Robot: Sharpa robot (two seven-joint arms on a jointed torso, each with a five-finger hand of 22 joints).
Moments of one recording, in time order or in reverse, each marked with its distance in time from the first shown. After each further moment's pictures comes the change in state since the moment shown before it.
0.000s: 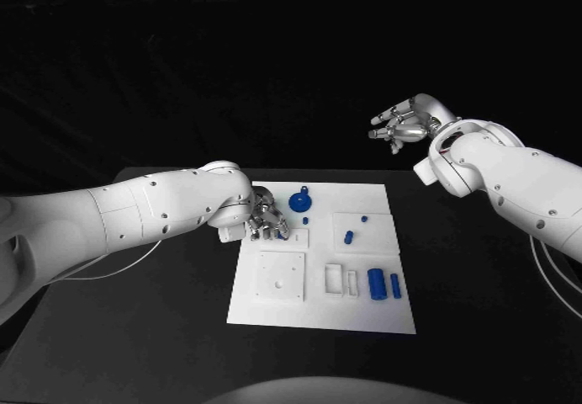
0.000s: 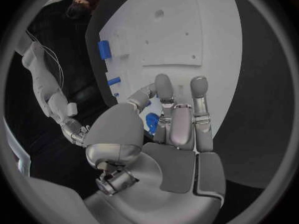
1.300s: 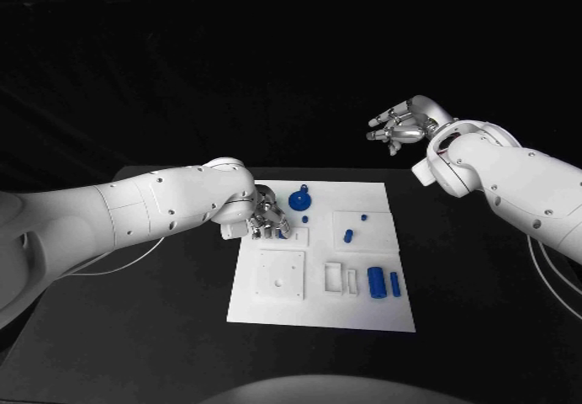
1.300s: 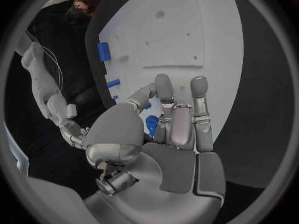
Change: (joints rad) left arm 0.001 0.032 0.000 -0.037 0.001 0.041 -0.009; left_hand 0.001 -0.001 -0.002 -0.002 -0.010 0.002 0.002 0.000 0.049 0.000 0.000 0.000 -0.001 0.002 0.002 0.000 -0.001 0.000 0.000 0.000 0.000 0.000; right arm -0.006 0.006 0.000 -0.007 -0.004 0.013 -0.001; right_hand -0.008 -0.002 0.004 -0.004 0.030 0.001 -0.001 0.000 0.000 0.000 0.000 0.000 -0.001 -0.004 -0.004 0.000 -0.001 0.000 0.000 0.000 -0.004 0.002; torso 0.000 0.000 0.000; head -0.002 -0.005
